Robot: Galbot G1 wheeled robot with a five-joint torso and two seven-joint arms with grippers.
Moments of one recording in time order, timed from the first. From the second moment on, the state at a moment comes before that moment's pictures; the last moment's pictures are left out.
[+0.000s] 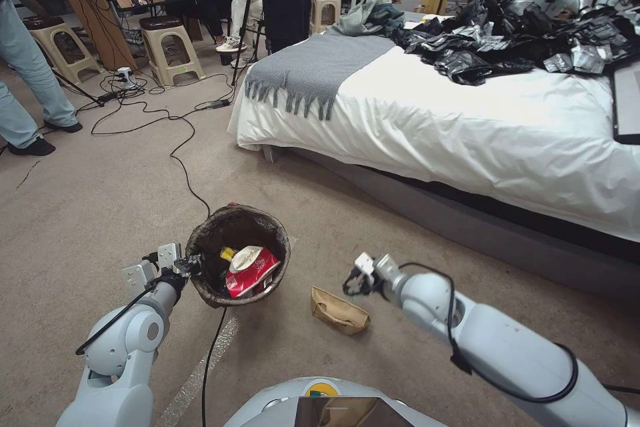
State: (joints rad) left arm 1.49 -1.40 -0.82 -2.13 -0.53 0.74 -0.08; right arm -0.94 0.78 -0.31 1.89 0.53 -0.74 0.13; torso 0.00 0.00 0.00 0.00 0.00
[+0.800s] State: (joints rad) left arm 1.48 -1.41 -0.81 -2.12 -0.52 0.74 -0.06; right arm -0.89 0.89 -0.50 1.78 0.46 -0.74 0.15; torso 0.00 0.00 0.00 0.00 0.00
